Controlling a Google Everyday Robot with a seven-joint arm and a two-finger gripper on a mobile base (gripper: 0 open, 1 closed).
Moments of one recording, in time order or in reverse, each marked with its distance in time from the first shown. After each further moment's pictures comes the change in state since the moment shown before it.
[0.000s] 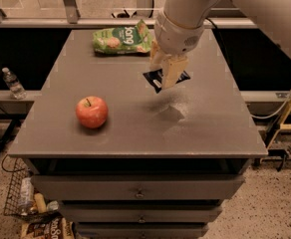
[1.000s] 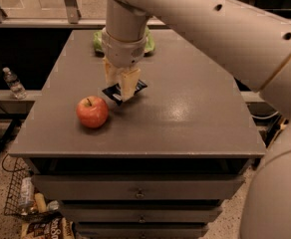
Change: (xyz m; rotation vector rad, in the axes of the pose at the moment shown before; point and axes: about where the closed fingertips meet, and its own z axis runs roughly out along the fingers) arm -0.082 -0.039 0.062 -0.113 -0.035 -0.236
